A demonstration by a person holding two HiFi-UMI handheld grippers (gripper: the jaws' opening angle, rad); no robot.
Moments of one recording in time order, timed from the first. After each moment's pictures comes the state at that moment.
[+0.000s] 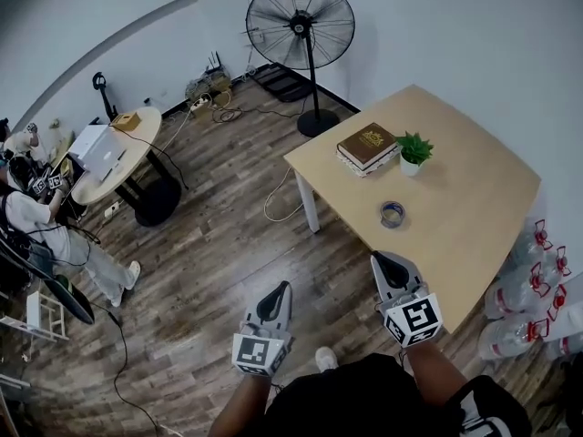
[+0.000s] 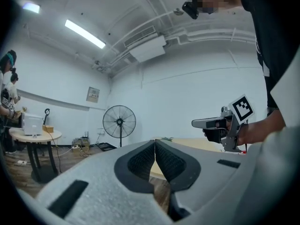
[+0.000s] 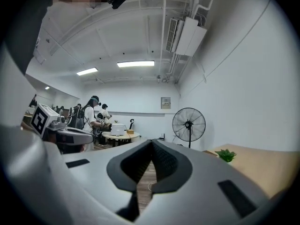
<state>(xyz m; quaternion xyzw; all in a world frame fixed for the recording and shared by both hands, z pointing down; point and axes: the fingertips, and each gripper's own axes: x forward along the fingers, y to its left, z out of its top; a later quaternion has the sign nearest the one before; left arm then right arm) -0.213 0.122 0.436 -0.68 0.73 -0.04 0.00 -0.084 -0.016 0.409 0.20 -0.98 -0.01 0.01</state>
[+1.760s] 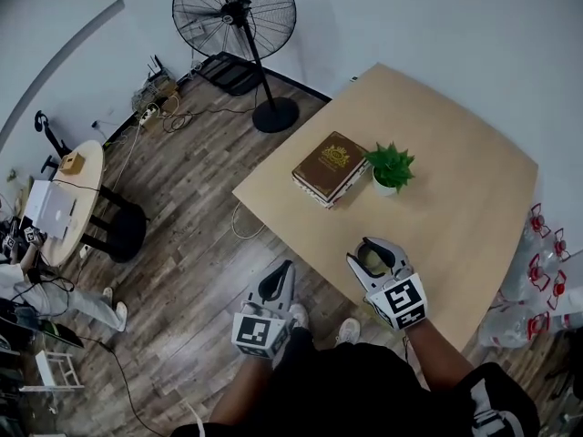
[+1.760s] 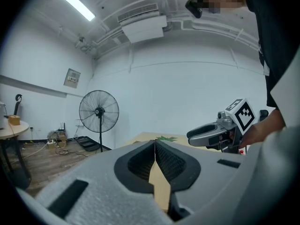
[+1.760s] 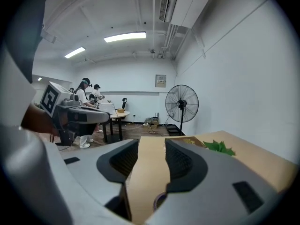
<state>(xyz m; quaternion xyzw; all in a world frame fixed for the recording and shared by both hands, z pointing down) -0.263 -0.192 0.469 -0.75 0.66 -0.05 -0.07 -0.147 -0.273 0.490 0.22 -0.96 0.02 0.15</state>
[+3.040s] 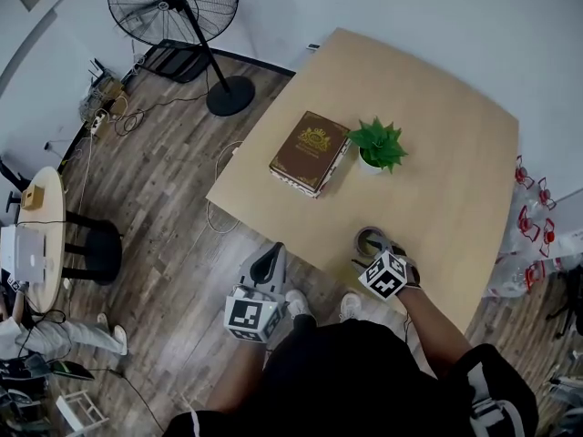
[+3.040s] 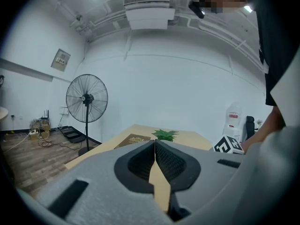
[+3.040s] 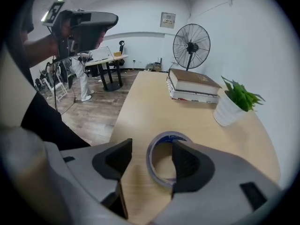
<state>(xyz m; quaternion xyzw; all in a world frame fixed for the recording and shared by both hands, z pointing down) -0.315 -0.264 0.508 -0.80 0.58 -0.06 -0.11 -0.138 -0.291 0.705 0.18 -0.85 0.05 0.48</state>
